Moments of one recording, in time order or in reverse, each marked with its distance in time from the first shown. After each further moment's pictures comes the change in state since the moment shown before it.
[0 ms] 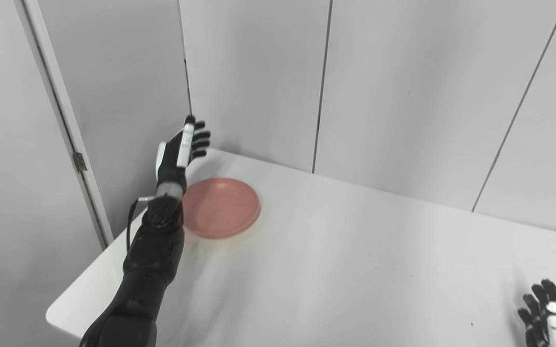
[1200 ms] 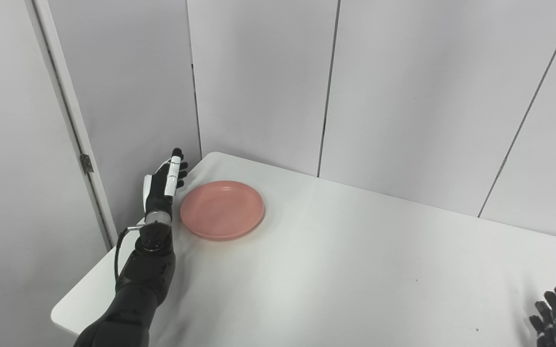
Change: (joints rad) left arm 0.047 0.014 -0.016 0.140 -0.001 -0.058 0.071; right arm 0.015 0.000 -0.002 -0.061 0.004 0.029 -0.021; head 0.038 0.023
